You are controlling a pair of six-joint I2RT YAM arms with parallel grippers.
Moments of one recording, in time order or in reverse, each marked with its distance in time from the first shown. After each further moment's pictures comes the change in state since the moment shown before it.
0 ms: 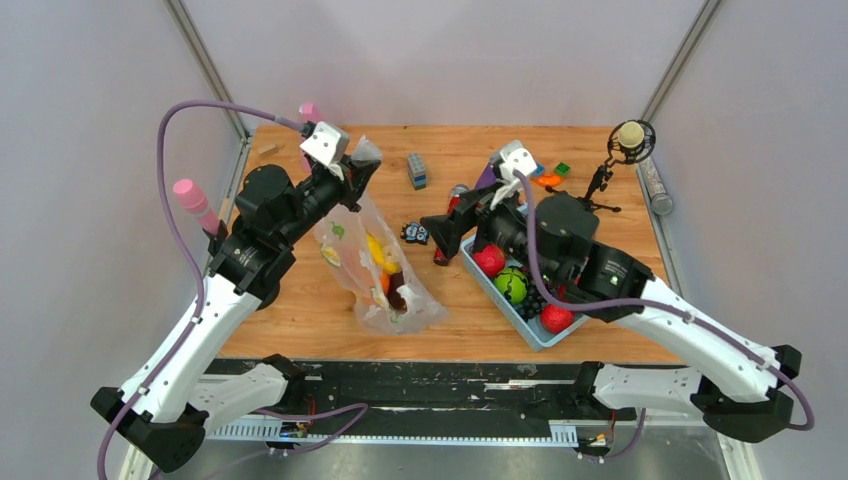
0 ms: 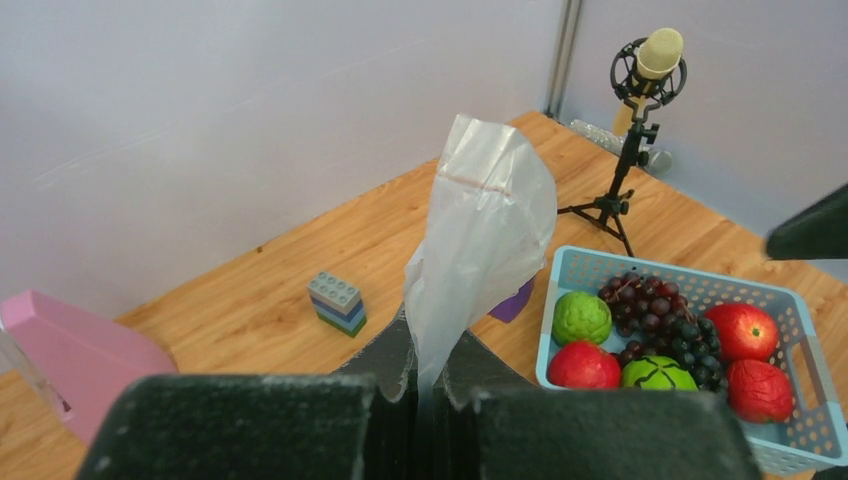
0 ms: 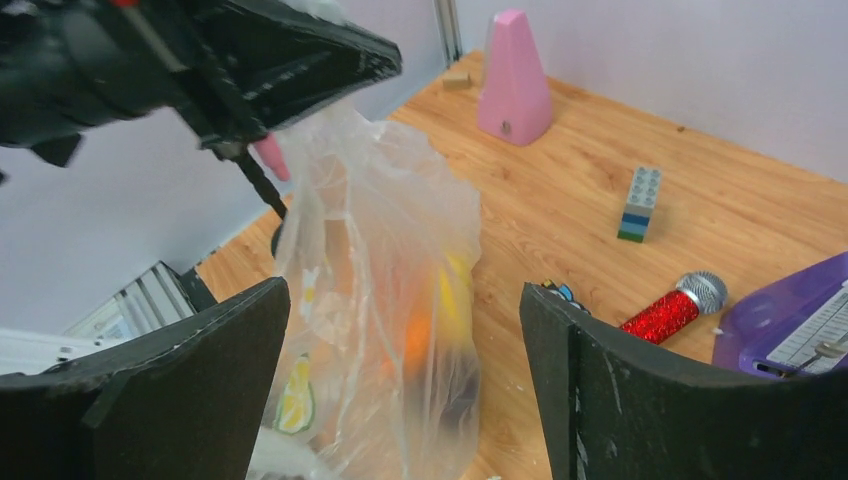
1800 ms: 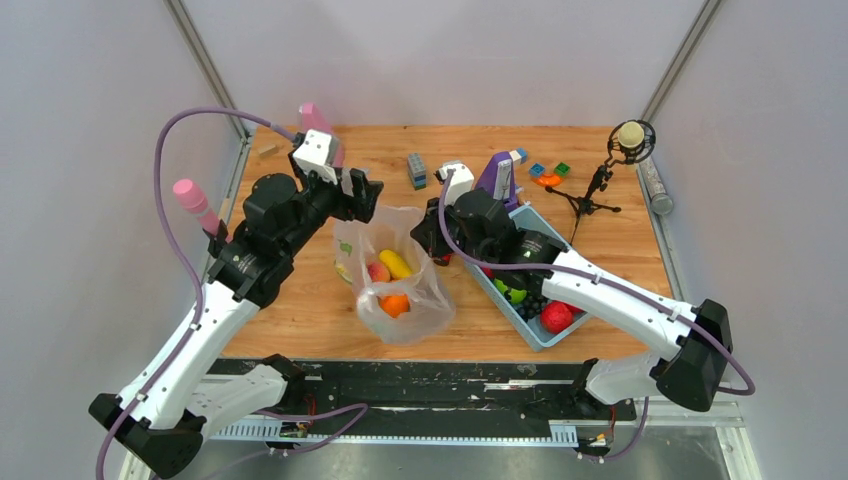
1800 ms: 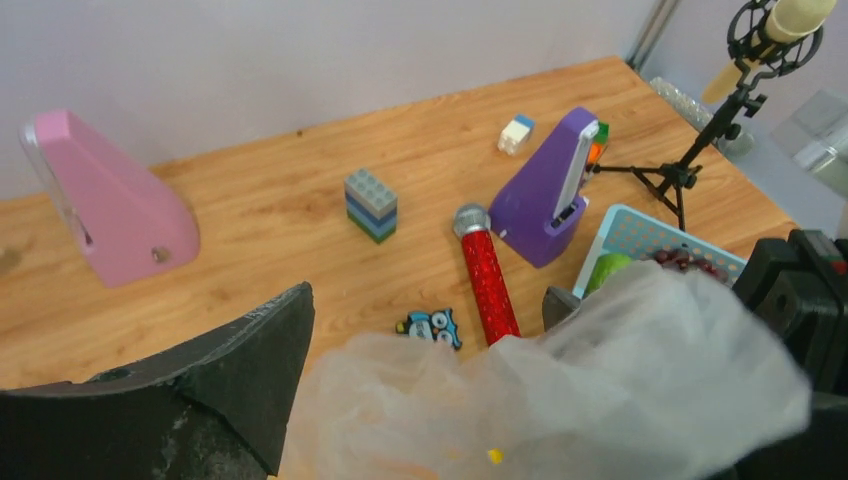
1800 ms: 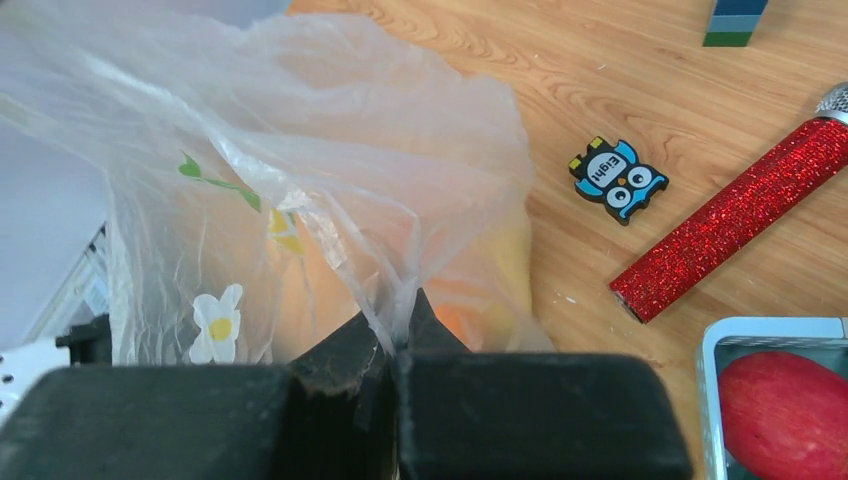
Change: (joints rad) left arm 0.000 -0.036 -0.056 -0.117 -0.185 -0.112; right arm -0.129 0.314 -0.095 0.035 -0.166 0.234
